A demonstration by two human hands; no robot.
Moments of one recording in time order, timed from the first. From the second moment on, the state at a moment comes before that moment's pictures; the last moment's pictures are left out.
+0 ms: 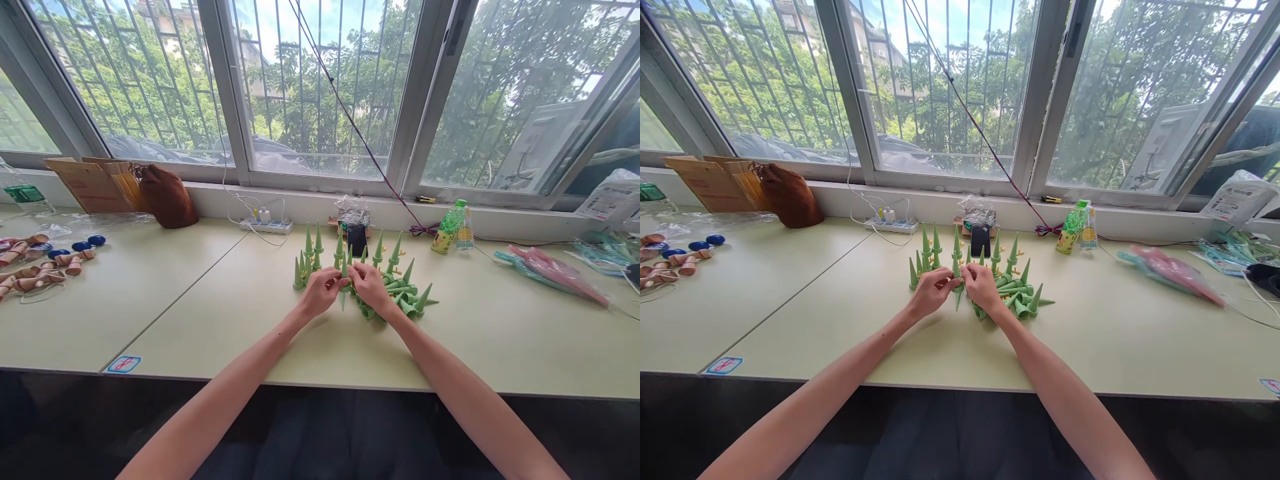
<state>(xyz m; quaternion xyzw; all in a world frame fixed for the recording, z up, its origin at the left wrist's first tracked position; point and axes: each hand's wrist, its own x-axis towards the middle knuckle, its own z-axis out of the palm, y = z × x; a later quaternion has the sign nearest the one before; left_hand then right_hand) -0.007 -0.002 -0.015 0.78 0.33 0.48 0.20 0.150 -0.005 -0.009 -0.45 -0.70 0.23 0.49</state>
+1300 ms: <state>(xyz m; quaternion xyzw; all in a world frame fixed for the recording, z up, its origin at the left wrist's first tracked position) -0.010 0.003 -0.011 0.68 0.32 0.46 0.48 0.144 -0.018 -0.004 -0.40 -0.76 0.18 0.49</state>
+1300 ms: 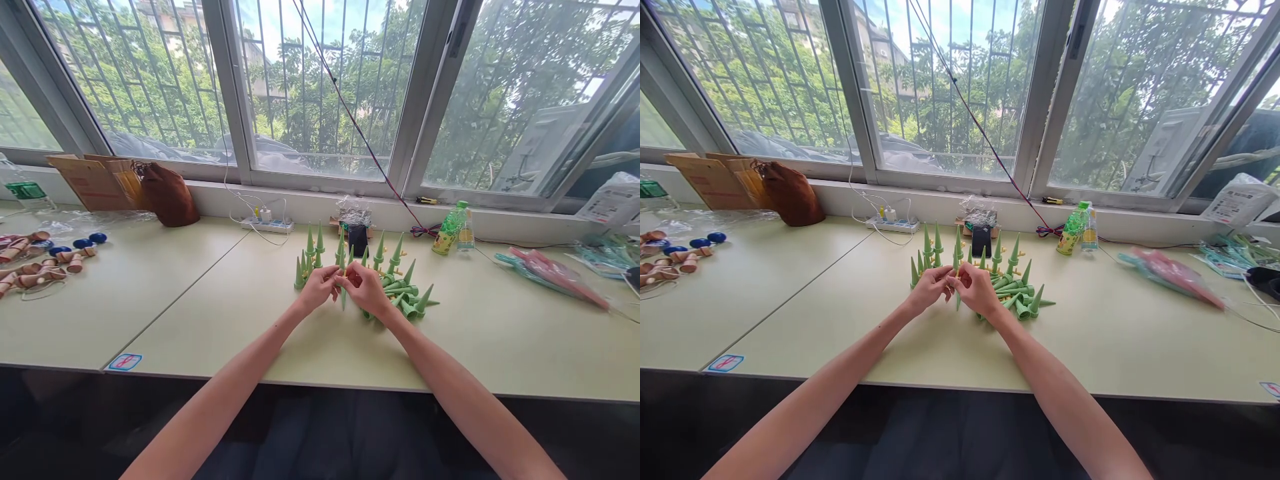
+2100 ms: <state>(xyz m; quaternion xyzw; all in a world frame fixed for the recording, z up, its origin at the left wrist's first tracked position) -0.012 -0.002 -0.006 0.67 0.32 0.43 0.51 0.144 -0.018 -0.005 -0.40 -0.78 0.14 0.46</state>
